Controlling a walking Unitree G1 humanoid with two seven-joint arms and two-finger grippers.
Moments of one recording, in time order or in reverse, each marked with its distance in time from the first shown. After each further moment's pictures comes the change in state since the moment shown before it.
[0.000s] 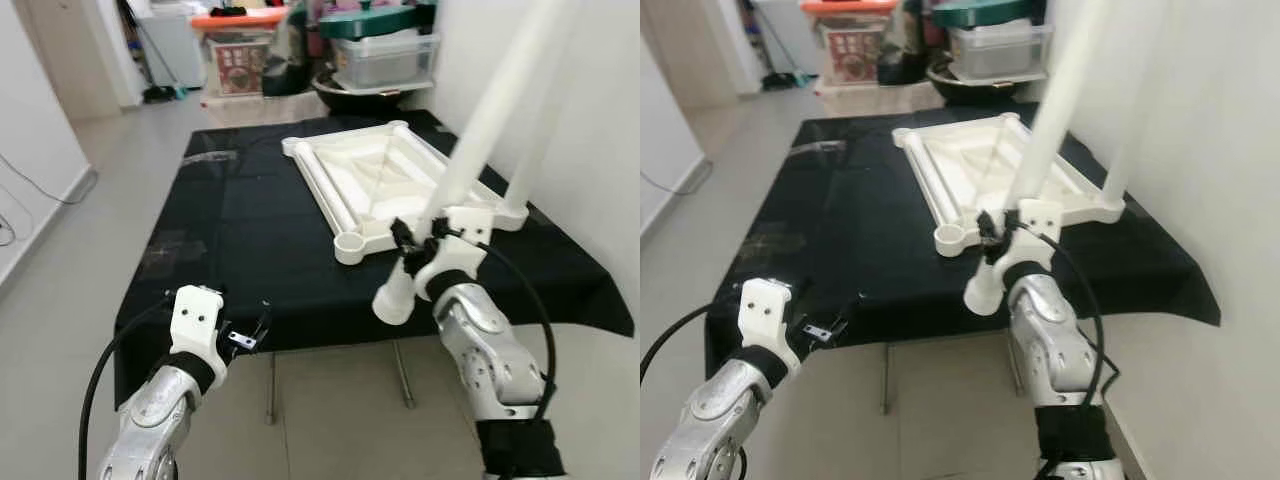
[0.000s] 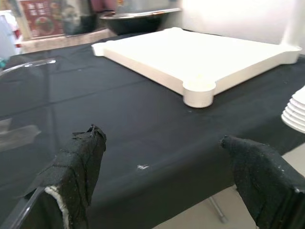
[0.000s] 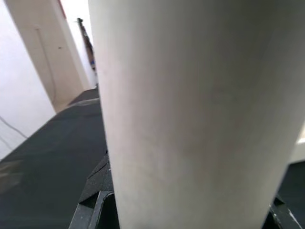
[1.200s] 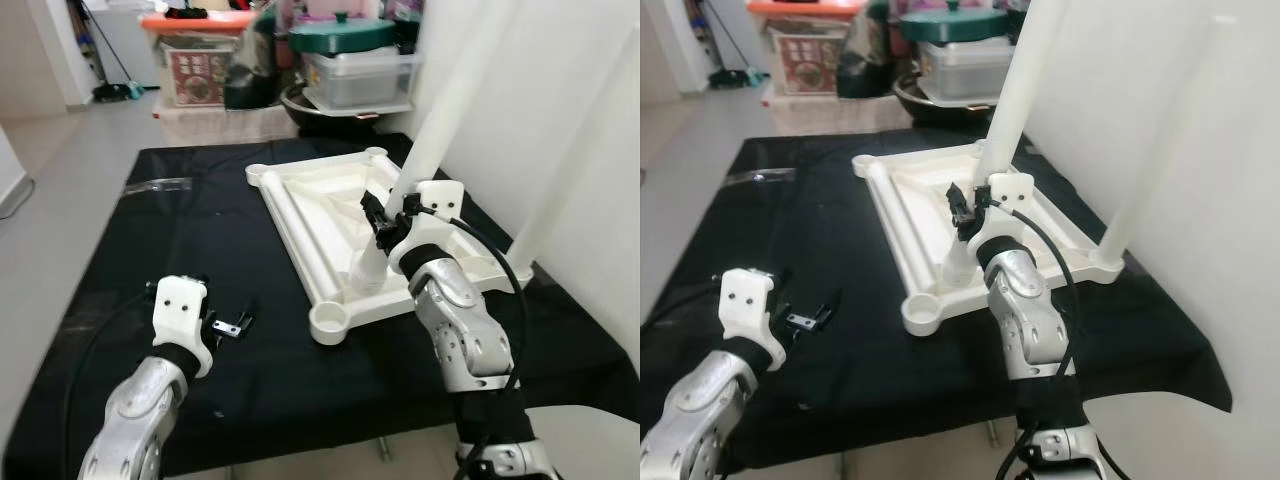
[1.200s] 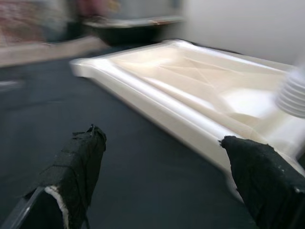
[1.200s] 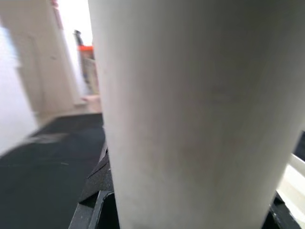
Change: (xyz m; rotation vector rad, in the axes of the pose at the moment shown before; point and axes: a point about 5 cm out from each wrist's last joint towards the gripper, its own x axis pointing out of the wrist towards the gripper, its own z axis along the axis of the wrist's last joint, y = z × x) left arm 0.007 -0.007 0.004 -0.021 -0.019 -0.013; right arm 0.018 0.011 0.020 -0.058 -0.073 0.079
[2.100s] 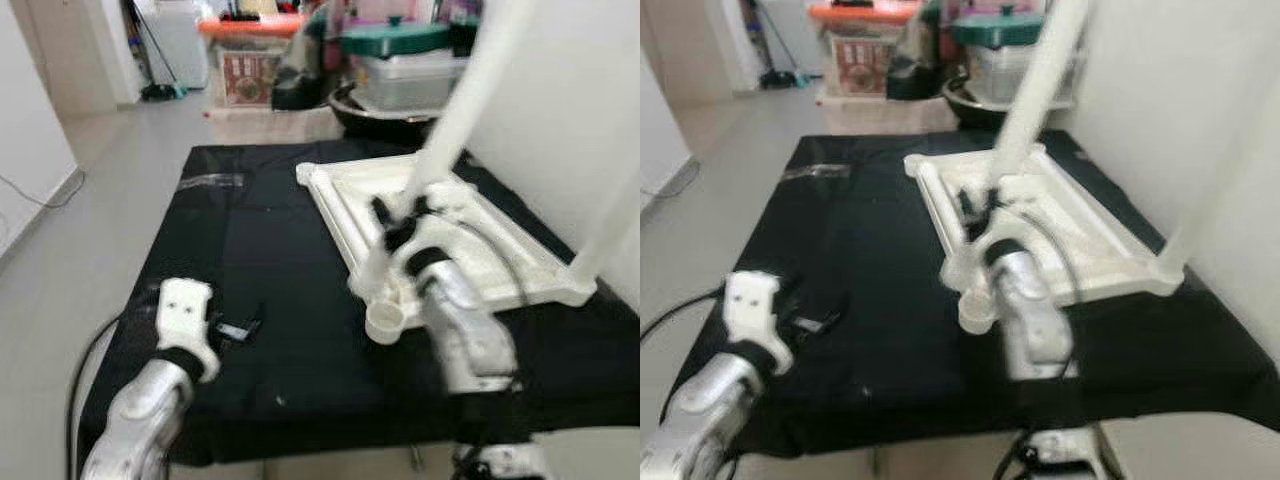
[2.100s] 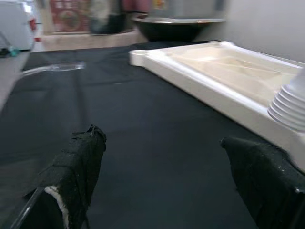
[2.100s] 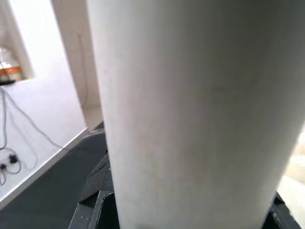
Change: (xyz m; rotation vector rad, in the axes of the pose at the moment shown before) left arm -0.004 0.011 -0.002 -0.039 0.022 0.042; right arm 0.002 0.018 -0.005 0.051 0.010 0.066
